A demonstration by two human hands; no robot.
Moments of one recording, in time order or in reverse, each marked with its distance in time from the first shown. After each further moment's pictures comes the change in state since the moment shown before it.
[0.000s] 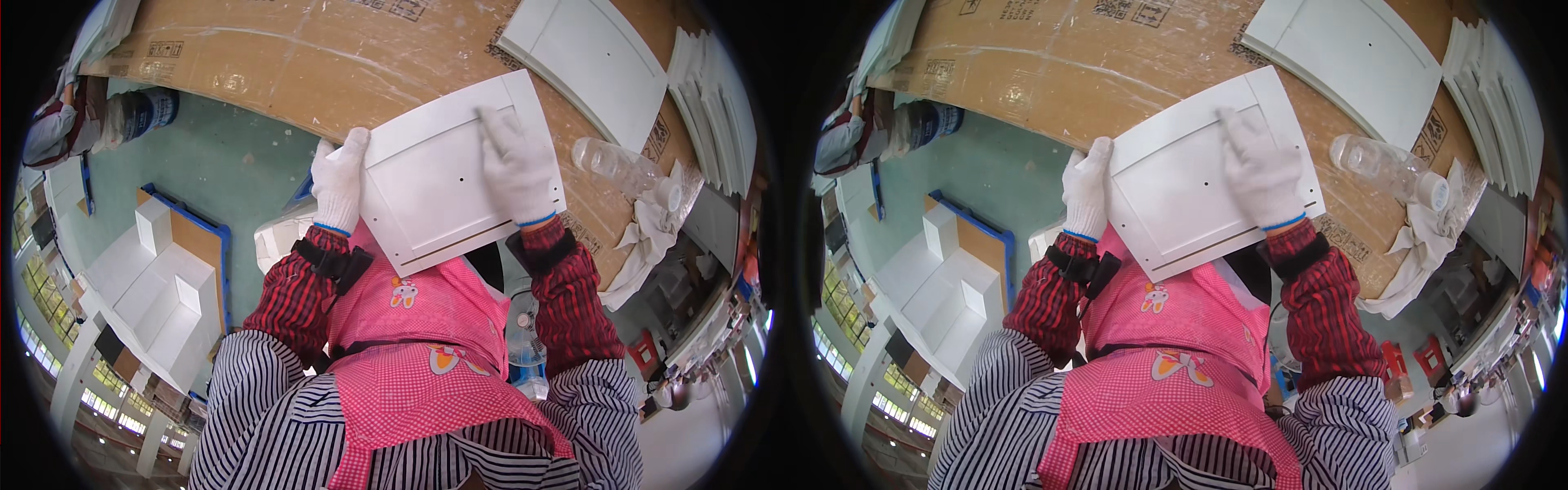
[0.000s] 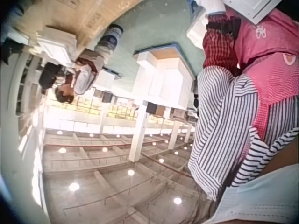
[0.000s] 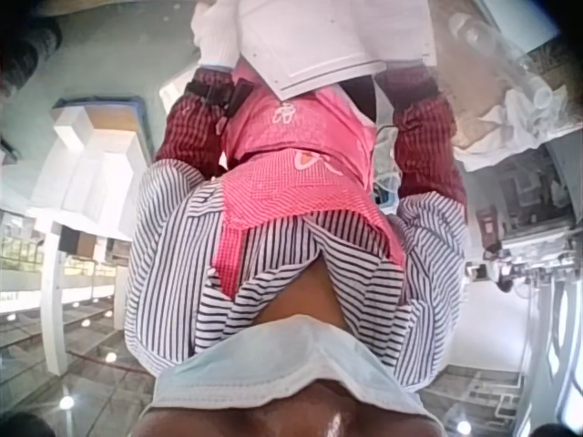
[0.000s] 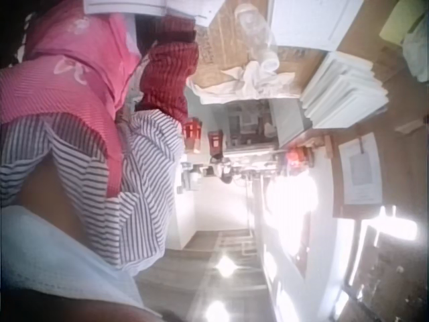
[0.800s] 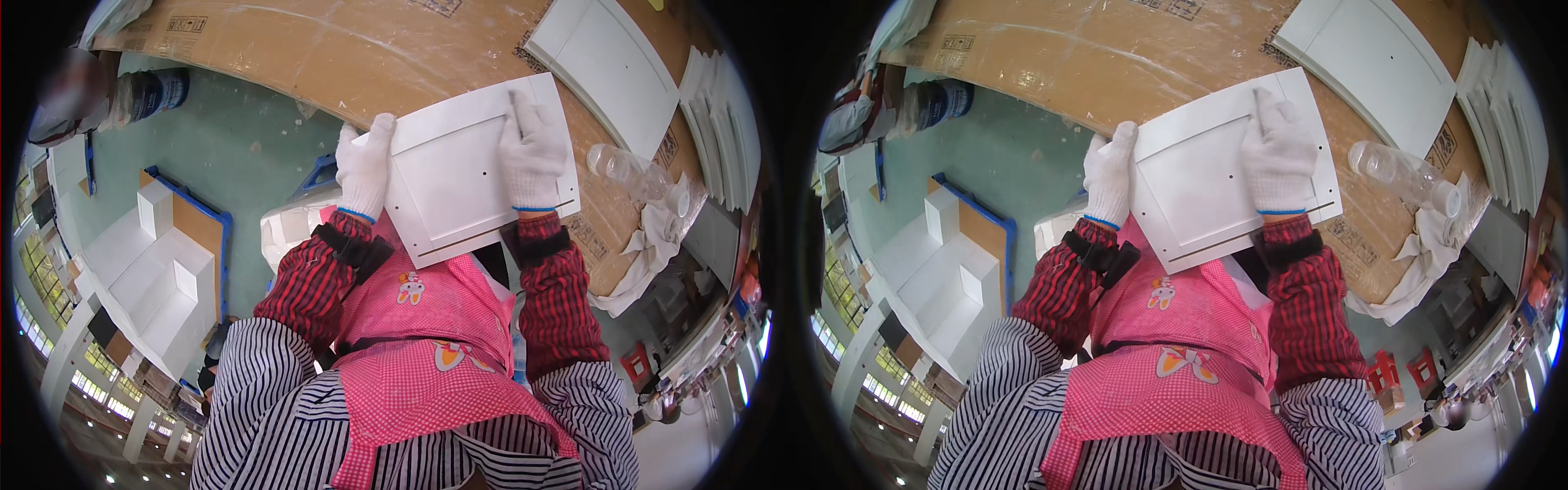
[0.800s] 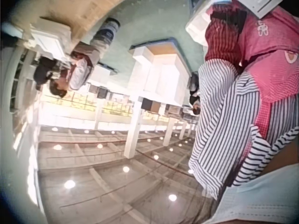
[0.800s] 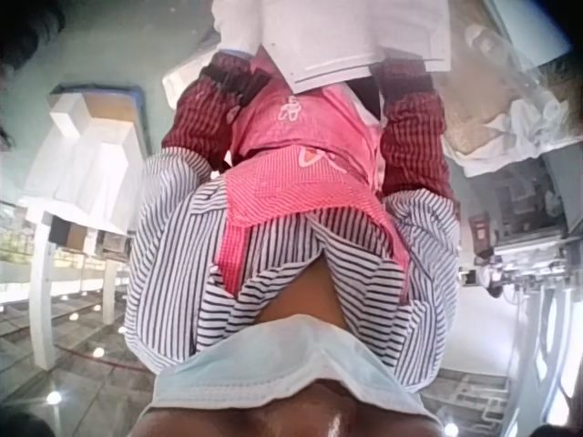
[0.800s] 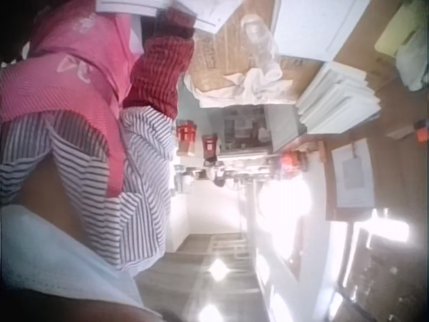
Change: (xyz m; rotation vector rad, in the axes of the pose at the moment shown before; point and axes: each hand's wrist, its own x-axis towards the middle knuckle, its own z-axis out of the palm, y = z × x) left_hand -0.012 0.013 0.011 -0.017 0.031 0.017; right_hand 0.006 -0.013 0.017 0.047 0.049 0.267
